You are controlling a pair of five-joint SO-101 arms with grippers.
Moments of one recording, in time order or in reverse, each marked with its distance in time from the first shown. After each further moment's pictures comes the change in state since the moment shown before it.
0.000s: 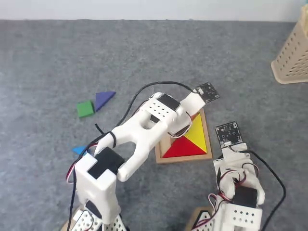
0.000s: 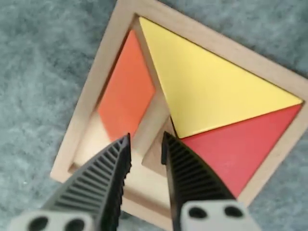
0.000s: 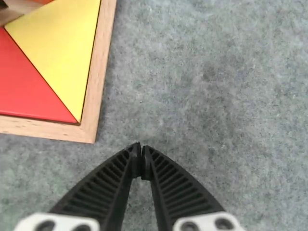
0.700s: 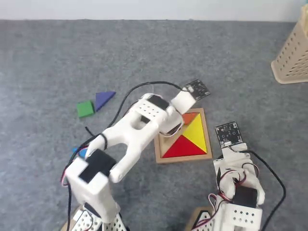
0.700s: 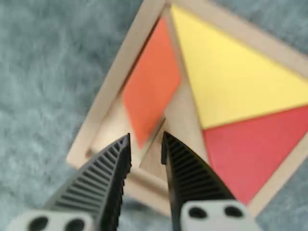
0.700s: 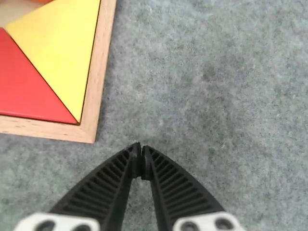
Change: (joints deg) left arm -3.9 -5.6 9.3 -4.3 -1.0; right arm 0.0 0.0 0.0 0.0 0.0
